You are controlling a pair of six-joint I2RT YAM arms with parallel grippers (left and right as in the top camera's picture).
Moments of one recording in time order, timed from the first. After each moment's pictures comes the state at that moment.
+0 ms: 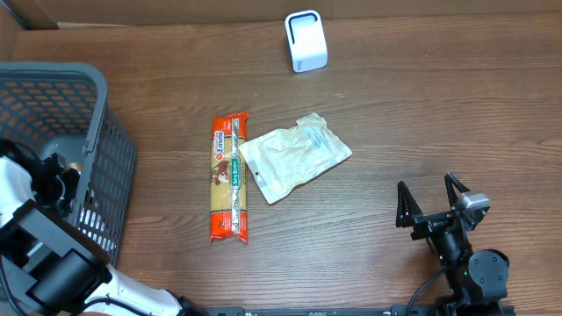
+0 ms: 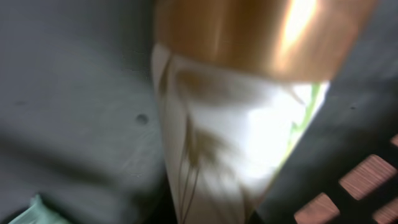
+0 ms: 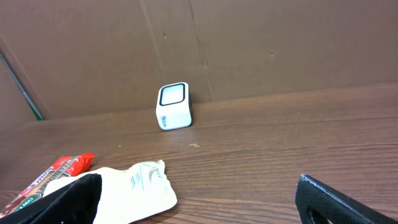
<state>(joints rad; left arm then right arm) 0.81 1.92 1.46 -1.12 0.08 0.19 0.14 0.01 0.02 -0.03 -0.11 0.22</state>
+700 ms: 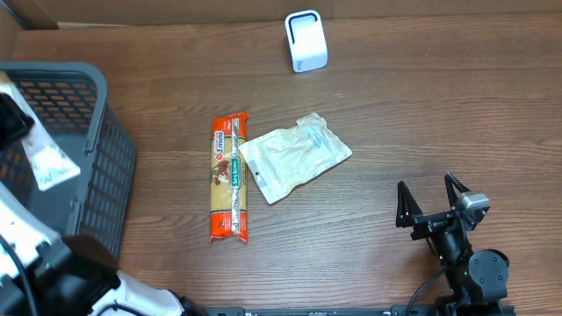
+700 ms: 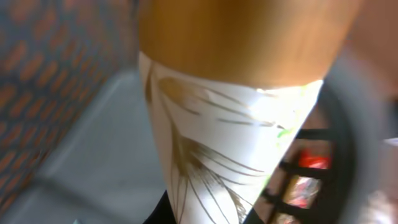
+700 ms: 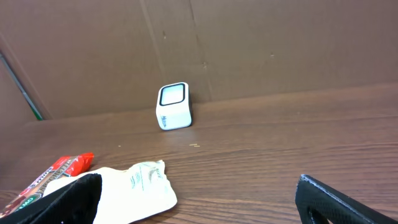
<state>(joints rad) 0.75 1.81 2.17 -1.40 0.34 0.08 0.14 0.01 0.02 -0.03 -0.11 0.22</state>
